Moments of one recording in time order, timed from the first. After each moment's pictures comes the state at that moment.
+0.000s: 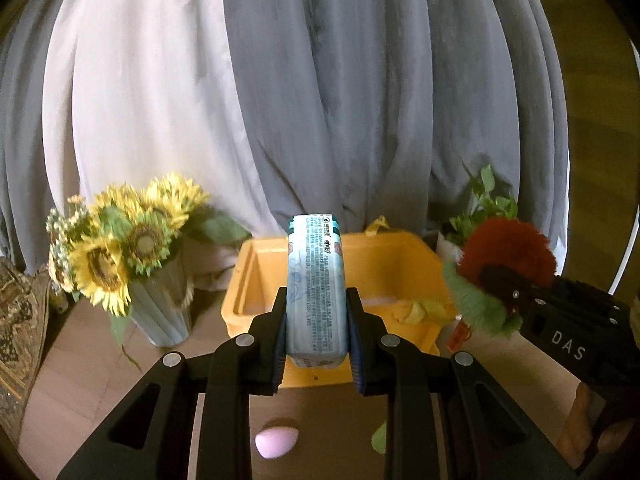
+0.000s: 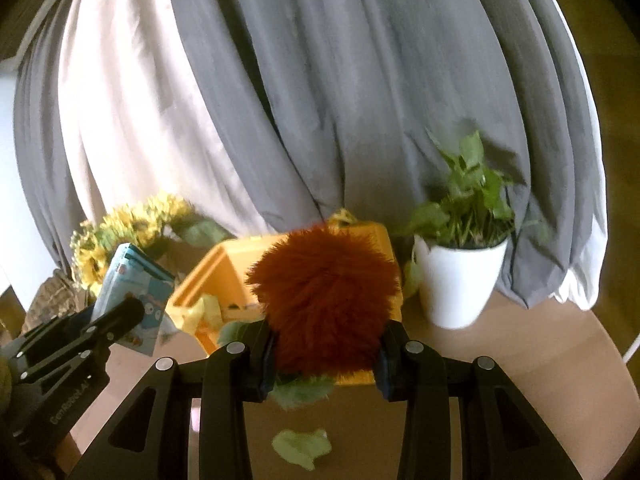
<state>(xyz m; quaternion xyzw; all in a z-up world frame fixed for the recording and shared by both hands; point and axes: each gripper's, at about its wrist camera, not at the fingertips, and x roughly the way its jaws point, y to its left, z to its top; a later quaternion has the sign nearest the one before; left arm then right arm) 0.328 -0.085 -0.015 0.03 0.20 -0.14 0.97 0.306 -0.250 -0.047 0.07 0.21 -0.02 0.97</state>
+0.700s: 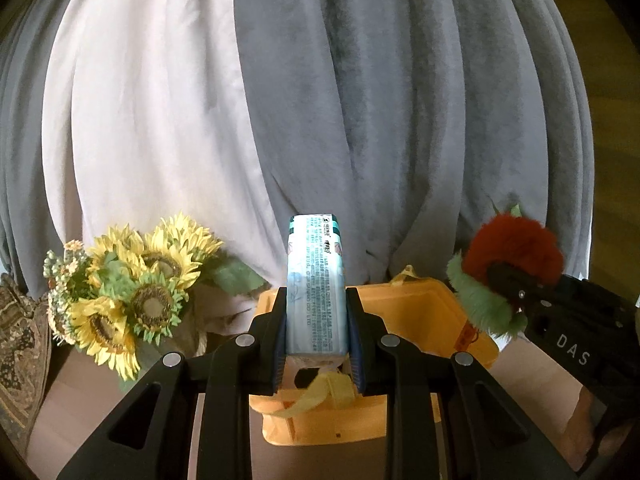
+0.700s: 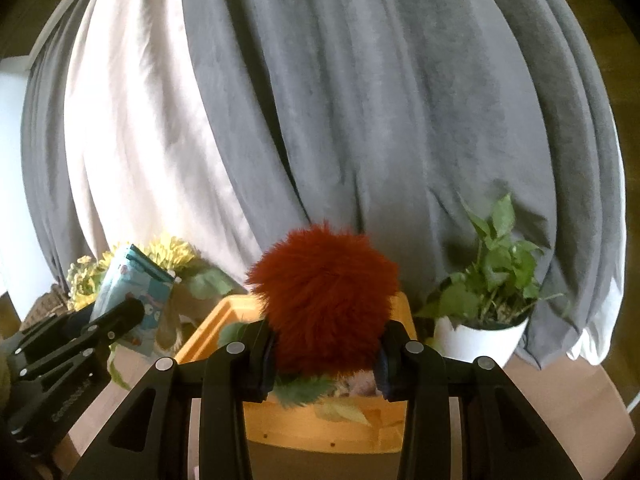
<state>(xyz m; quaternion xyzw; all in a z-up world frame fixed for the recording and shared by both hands) 0.380 -0.080 0.008 0.03 0.17 -0.12 0.98 0.358 -0.239 -0.017 0.05 0.16 -0.01 0.99</state>
